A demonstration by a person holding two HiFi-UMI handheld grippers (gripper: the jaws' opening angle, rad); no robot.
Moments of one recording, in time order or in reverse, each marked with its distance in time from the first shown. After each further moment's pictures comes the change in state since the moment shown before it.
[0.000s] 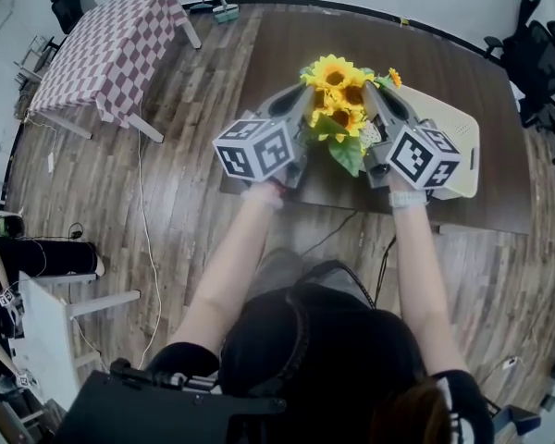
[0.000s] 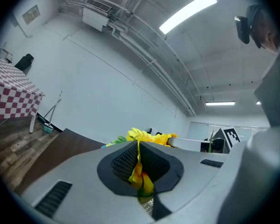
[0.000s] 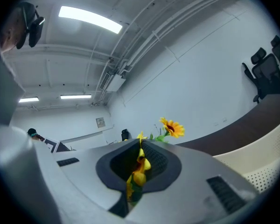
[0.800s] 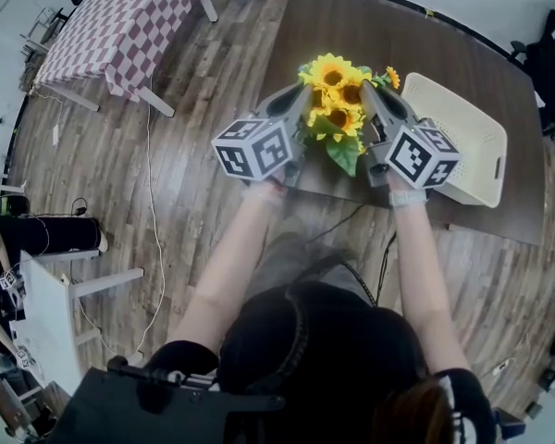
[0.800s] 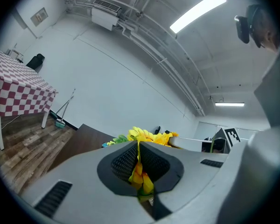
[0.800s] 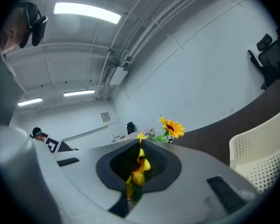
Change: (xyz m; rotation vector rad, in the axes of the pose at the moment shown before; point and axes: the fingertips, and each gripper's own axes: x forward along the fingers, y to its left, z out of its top) left arm -0.022 0.042 -0.016 -0.050 0.033 0.115; right arm 0.032 0.011 -0.039 0.040 0.100 0.076
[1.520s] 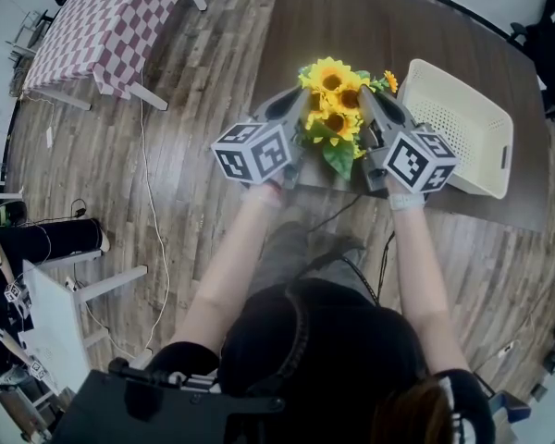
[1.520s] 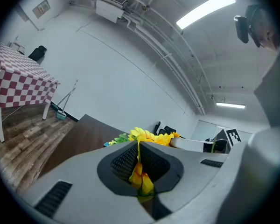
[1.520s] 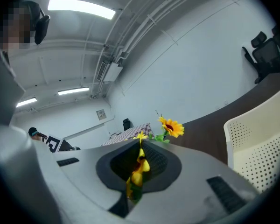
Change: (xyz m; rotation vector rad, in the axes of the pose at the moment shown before) left arm -0.008 0.034 -0.039 -0.045 0.073 -0.013; right arm 0.006 -0.004 -0.052 0.035 0.040 -0.058
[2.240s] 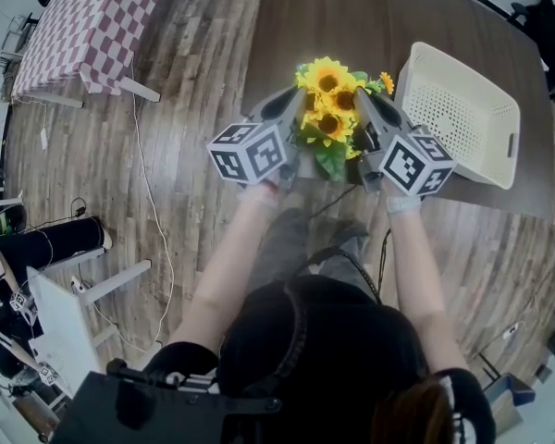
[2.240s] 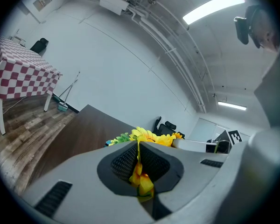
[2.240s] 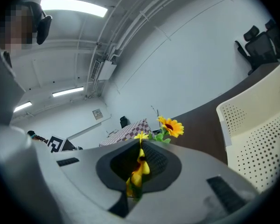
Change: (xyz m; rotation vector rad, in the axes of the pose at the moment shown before) left arm 0.007 0.018 -0.035 -0.041 0.076 0.003; right arm -0.002 -0.015 -0.037 0.064 0.035 -0.037
